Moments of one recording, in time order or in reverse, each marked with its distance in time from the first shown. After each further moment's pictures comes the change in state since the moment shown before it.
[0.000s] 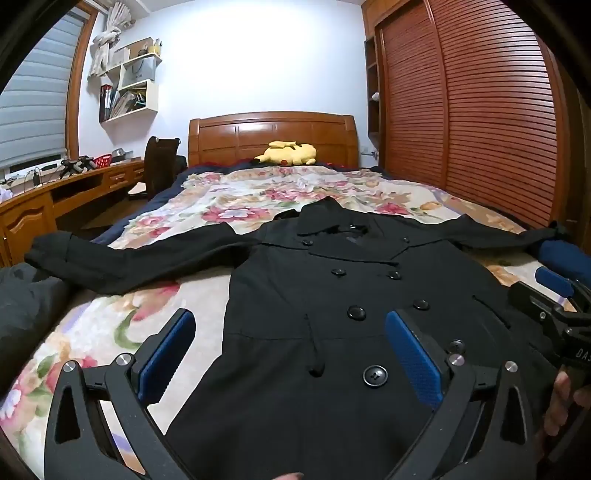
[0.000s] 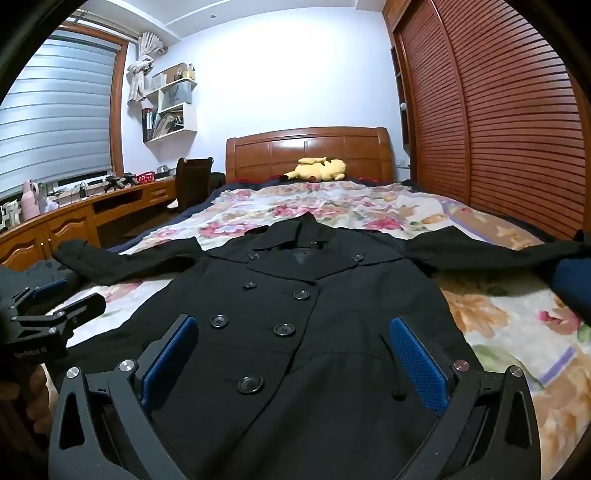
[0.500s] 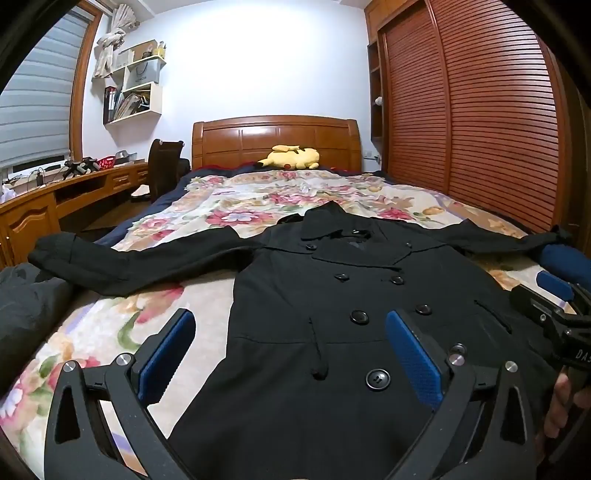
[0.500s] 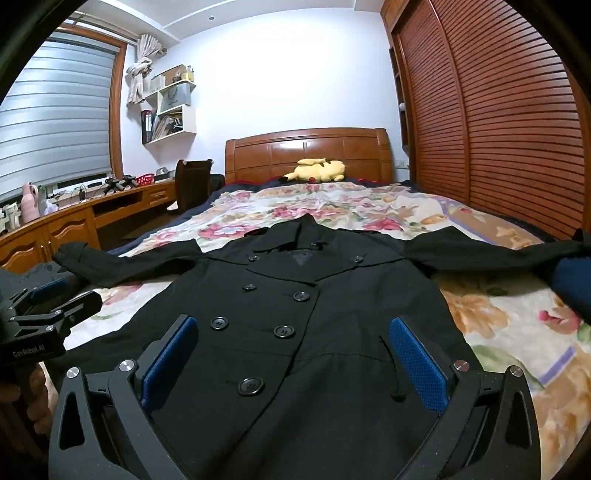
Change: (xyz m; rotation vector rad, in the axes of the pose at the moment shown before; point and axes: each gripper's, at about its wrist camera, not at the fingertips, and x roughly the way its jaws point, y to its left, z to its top) left arm -0.004 -0.002 0.001 0.012 -0.024 0.020; right arm 0.000 -0.001 -0.001 0.005 -0.008 0.000
